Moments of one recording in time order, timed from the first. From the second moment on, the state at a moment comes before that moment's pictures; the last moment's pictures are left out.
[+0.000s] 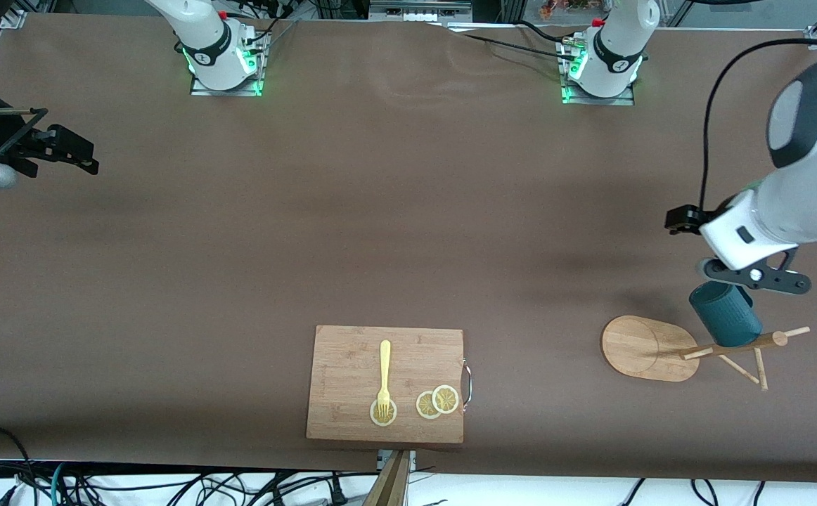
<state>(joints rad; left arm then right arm) 0.06 0.38 -0.27 -1.28 0.20 1.41 0.03 0.06 0.01 -0.04 -1.61 0.01 1.57 -0.04</state>
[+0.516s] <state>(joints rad) -0.14 0.18 -0.02 -1.40 0.08 1.60 0.03 0.06 0.01 -0.04 -1.61 0.01 1.57 -0.04</state>
